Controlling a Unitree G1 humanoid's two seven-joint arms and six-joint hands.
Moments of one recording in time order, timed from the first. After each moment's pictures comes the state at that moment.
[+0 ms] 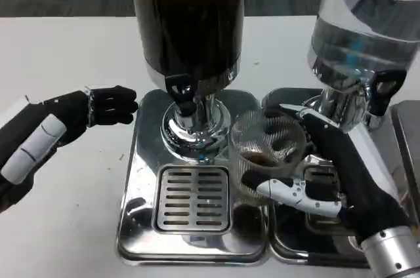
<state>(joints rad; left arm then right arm) 0.01 0.56 0.25 0.18 -0.34 -0.33 -0.79 0.22 -0.17 0.15 -0.21 -0.38 -0.20 0.00</state>
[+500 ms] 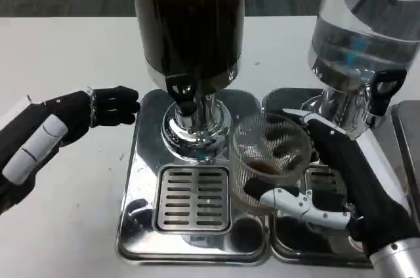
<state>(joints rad) 0.01 0.56 0.25 0.18 -0.35 -0.33 -0.80 0.31 -0.17 0.14 -0.35 -0.34 -0.16 0.06</state>
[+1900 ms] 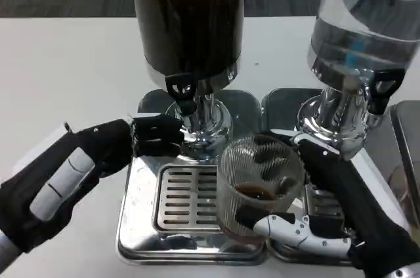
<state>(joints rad) 0.20 0.49 0.21 -0.13 -0.43 -0.20 -0.82 0.44 -0.18 0.18 -0.50 -0.32 -0.13 0.12</state>
